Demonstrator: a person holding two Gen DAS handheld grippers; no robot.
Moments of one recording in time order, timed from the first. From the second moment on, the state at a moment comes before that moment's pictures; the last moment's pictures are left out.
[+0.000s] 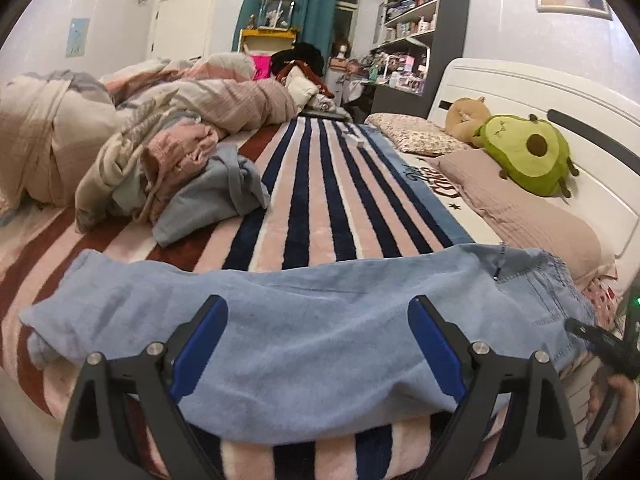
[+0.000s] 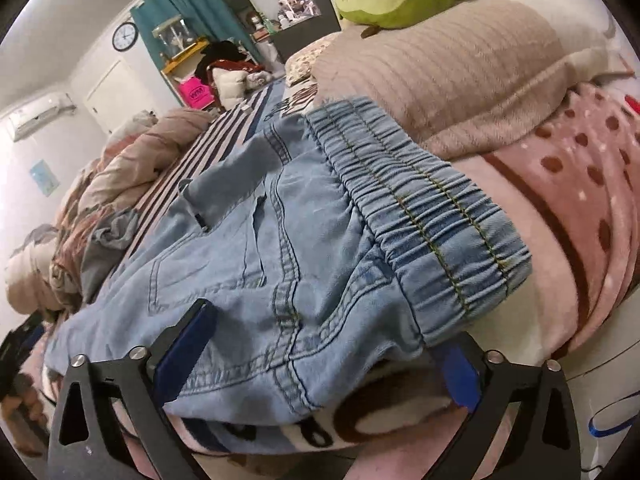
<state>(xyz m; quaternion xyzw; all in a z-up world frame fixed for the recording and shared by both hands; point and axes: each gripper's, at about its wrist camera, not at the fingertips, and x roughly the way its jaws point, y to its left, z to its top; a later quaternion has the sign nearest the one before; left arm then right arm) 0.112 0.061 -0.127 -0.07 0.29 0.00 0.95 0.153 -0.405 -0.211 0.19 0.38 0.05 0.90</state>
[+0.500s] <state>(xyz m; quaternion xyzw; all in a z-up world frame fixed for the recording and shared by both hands) 0.099 0.075 -0.124 -0.08 0.28 -0.02 0.96 0.160 -0.331 -0.137 0.03 0.31 0.06 0.95</state>
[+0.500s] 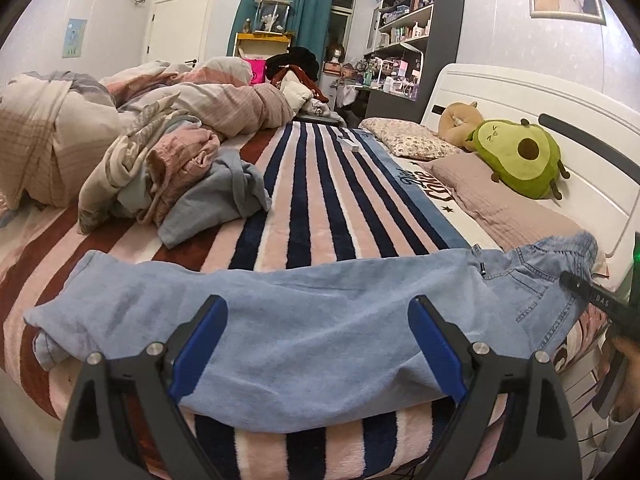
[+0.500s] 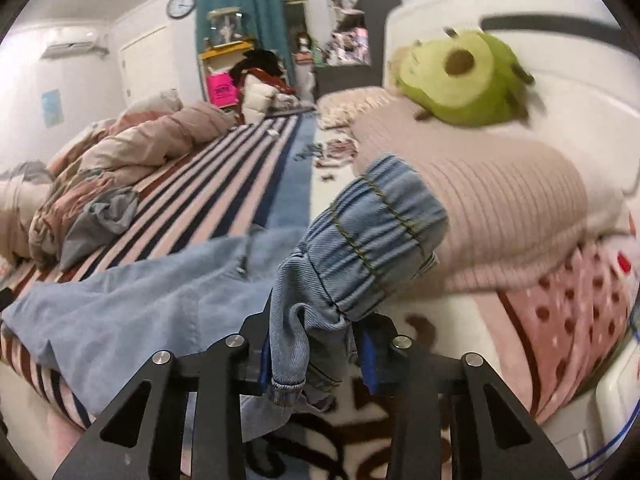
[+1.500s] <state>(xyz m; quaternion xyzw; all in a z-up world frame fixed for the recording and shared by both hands) 0.070 0.150 -0.148 -0.15 0.28 0.00 0.95 0.150 -0.078 -0.131 -0.15 0.31 0.34 0.88</state>
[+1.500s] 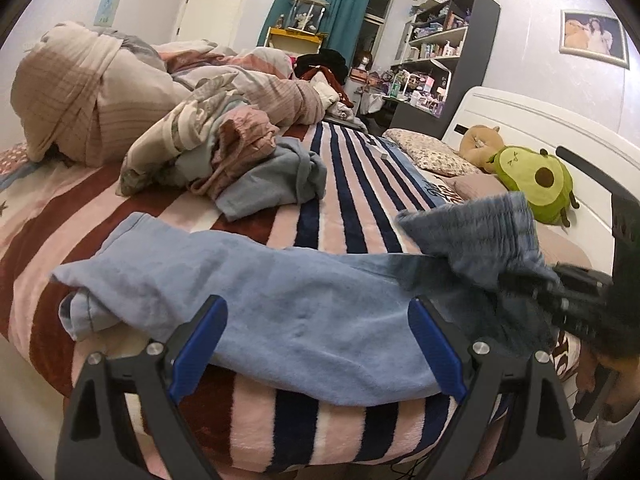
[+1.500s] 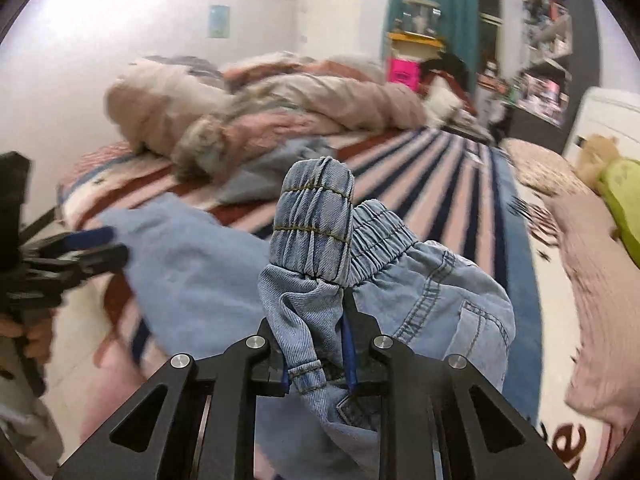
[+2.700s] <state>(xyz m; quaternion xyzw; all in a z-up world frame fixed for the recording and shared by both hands) 0.172 0.057 -0.195 -0.21 0.41 -0.10 0.88 0.142 -0.246 -0.183 0.02 0.40 0.30 0.87</state>
